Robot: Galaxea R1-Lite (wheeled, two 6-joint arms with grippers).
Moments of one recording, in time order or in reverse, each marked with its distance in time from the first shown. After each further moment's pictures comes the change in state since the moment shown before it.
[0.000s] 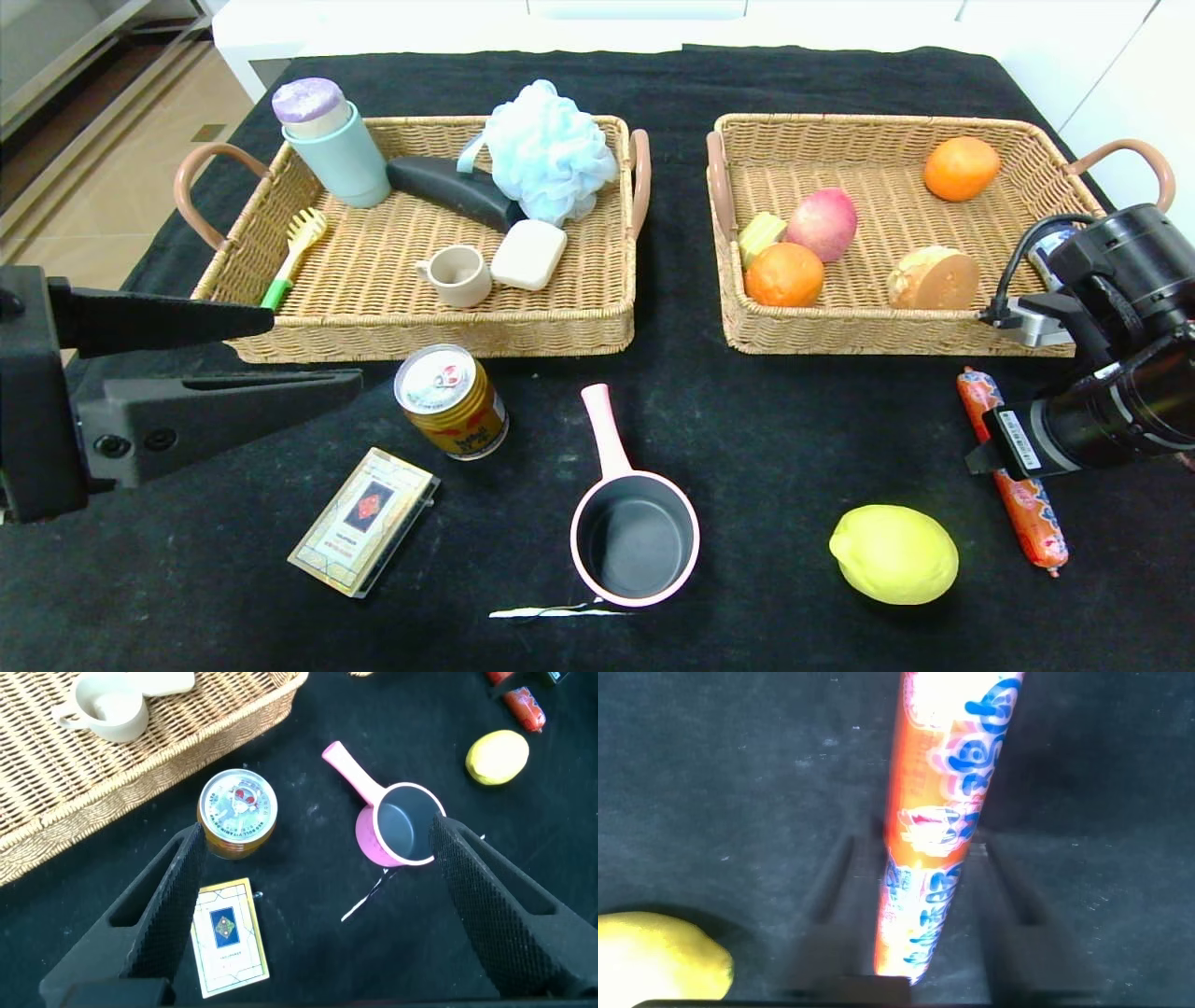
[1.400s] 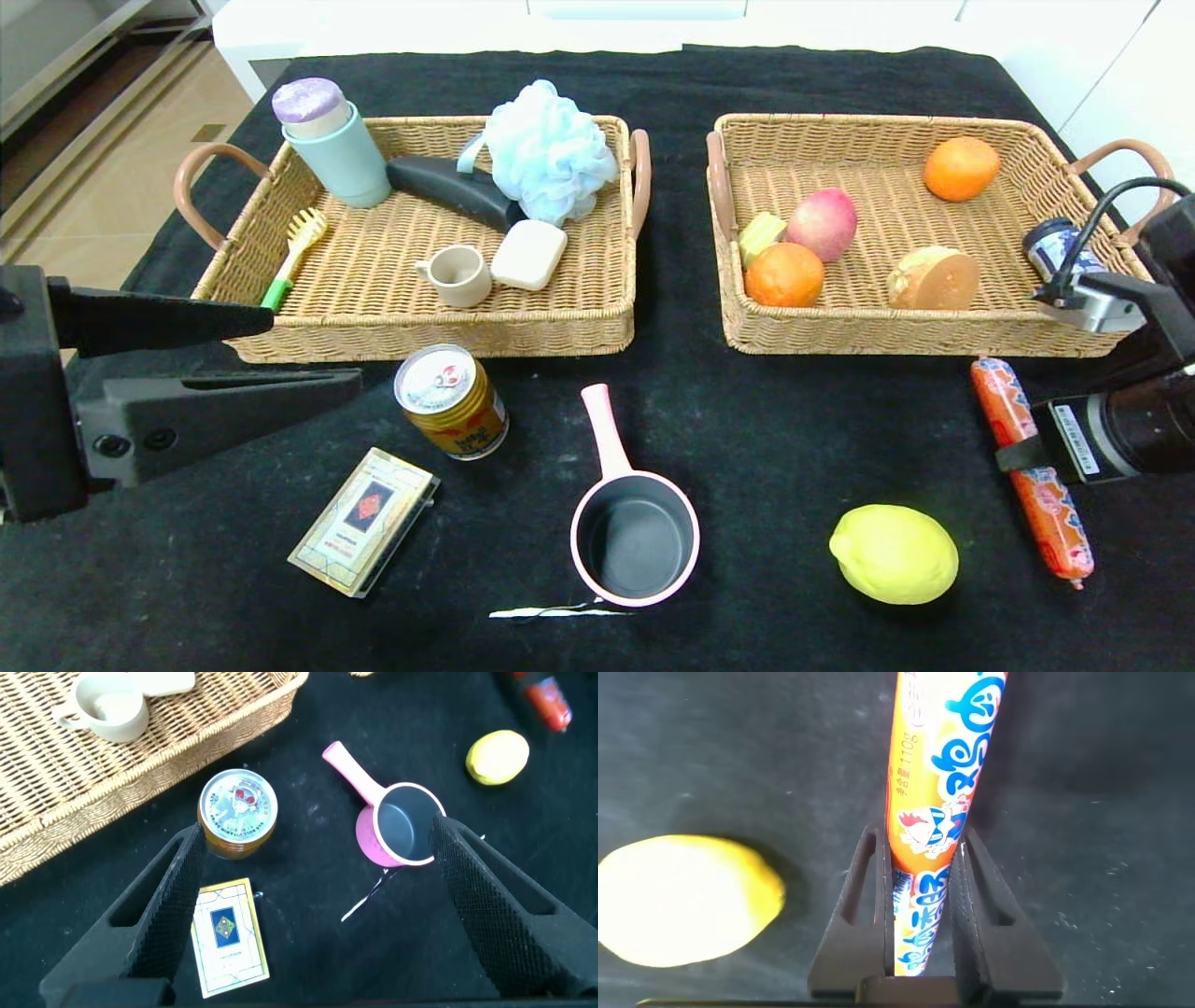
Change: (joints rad) left arm 0.001 0.001 0.000 0.000 0.000 0.000; right arm 0.012 -0.144 0.032 0.010 0.105 -0.002
